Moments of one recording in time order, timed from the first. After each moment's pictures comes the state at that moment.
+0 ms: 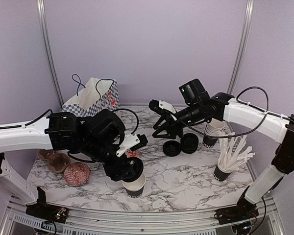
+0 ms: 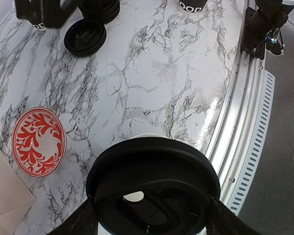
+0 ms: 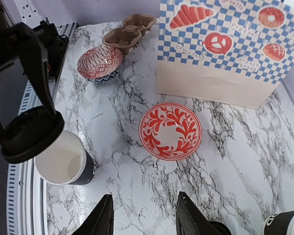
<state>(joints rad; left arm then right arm) -1.21 1.43 1.31 -0.83 0.00 -0.08 0.73 1.63 1.43 -0.62 -0.60 -0.49</state>
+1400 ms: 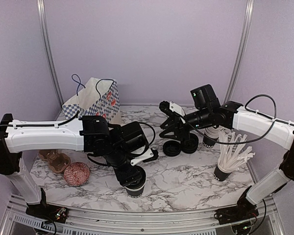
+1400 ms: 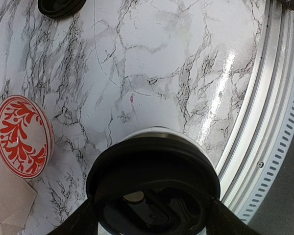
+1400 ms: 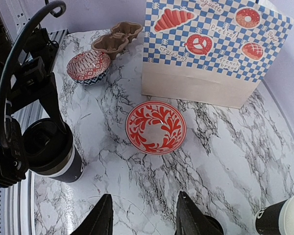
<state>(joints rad) -1.23 1.70 1.48 -1.00 -0.05 -0.02 0.67 1.46 1.23 -0.44 -0.62 -0.48</state>
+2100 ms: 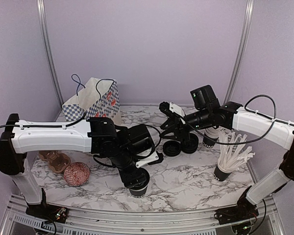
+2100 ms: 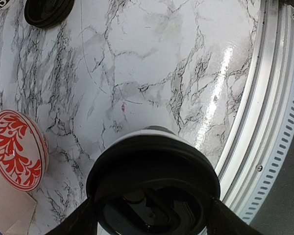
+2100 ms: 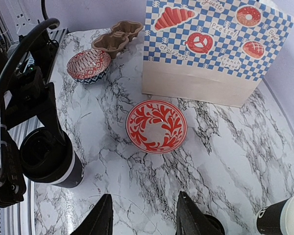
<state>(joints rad) -1.25 1.76 1.53 -1.01 -0.04 0.01 0.67 1.46 1.22 -0.44 -0.62 -0.48</state>
